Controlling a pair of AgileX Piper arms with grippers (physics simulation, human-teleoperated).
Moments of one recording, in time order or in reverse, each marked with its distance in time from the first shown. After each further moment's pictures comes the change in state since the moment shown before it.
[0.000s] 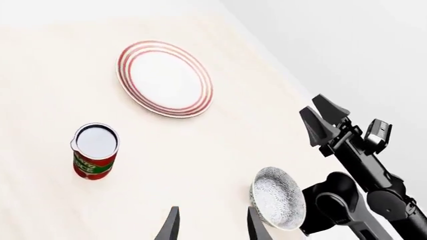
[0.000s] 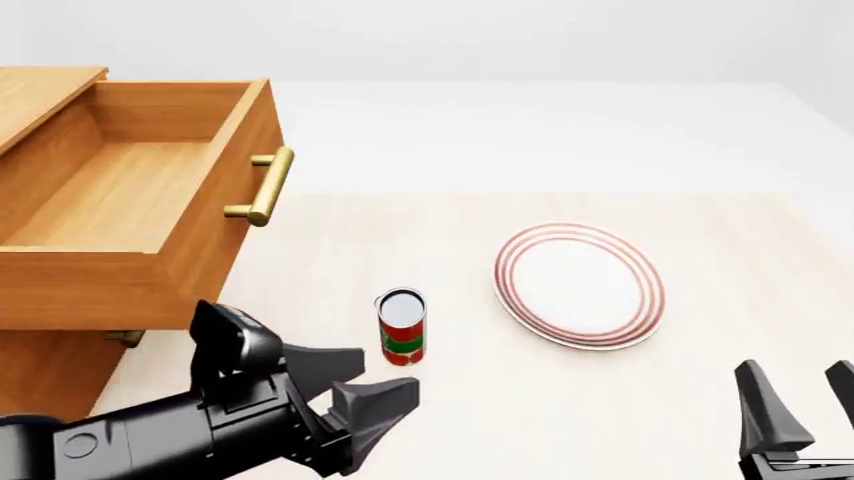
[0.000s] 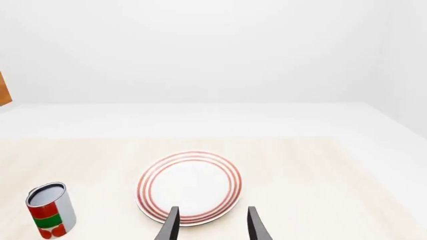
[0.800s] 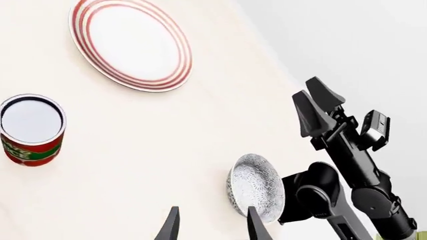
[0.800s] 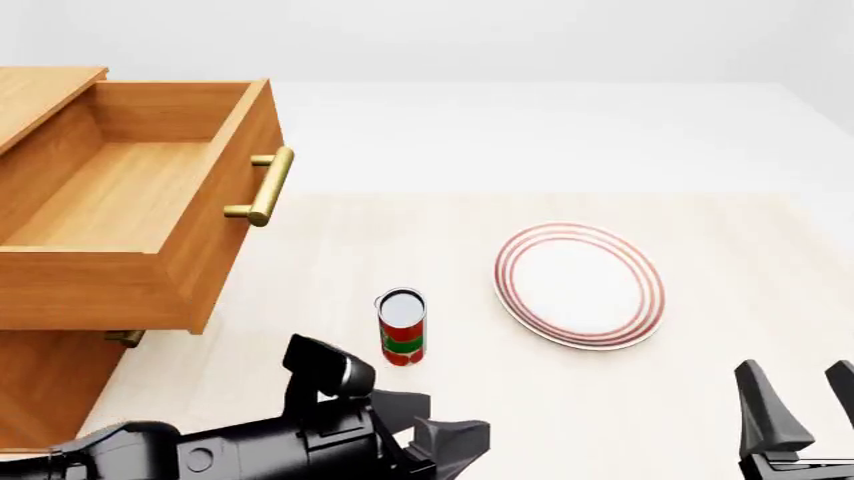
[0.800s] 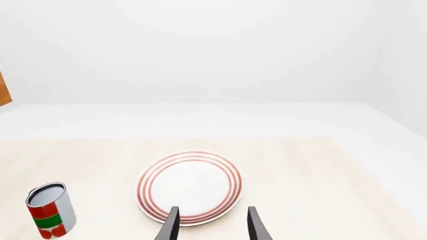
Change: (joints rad) left arm -0.126 0.235 -0.031 -0.132 -0.155; right arm 0.000 0.000 0.000 0.000 0.000
